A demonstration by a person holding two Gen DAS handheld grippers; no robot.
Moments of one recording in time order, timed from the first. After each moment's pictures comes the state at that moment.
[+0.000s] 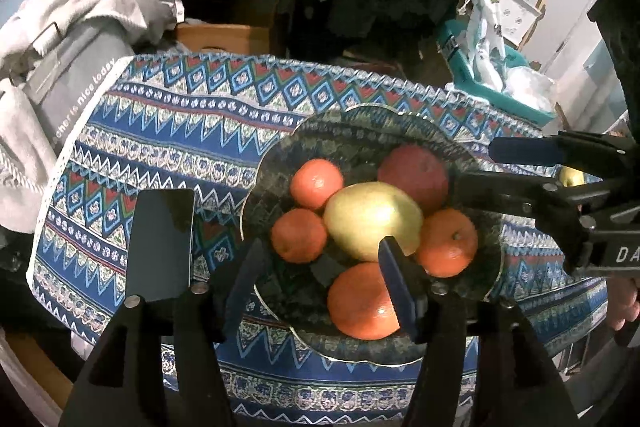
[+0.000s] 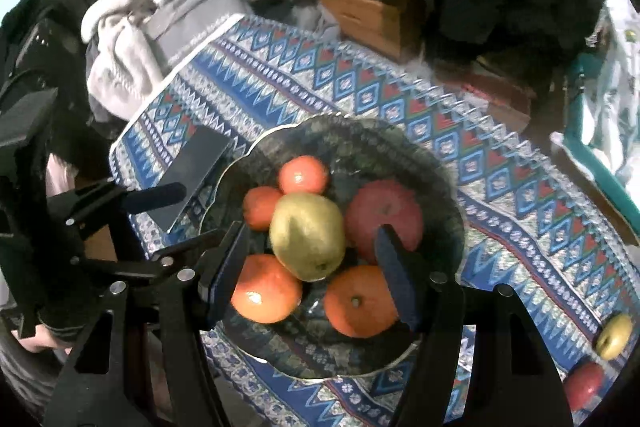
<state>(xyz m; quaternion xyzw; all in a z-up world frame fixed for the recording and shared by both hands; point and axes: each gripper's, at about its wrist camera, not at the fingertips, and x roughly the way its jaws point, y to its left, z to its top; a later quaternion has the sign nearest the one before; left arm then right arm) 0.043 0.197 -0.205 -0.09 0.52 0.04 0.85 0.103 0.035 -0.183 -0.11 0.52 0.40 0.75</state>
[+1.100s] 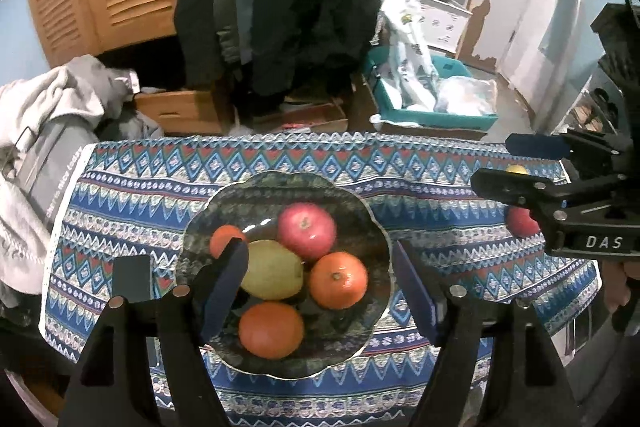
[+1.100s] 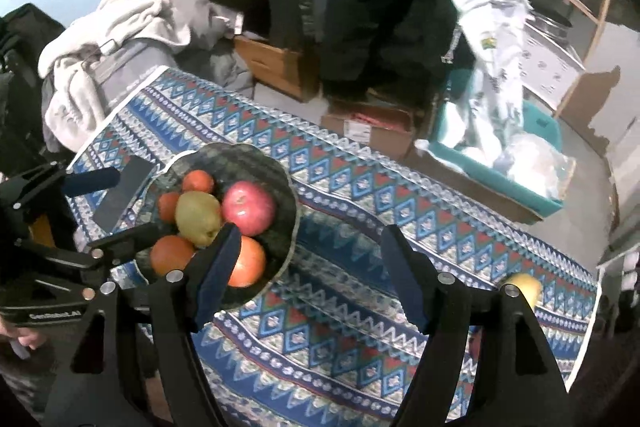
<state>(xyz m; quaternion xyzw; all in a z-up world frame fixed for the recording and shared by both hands) 0.052 0.102 -0.134 -0.03 0.46 -0.02 0.89 0.093 -0.084 -0.121 -0.12 0.46 0.28 0.83</state>
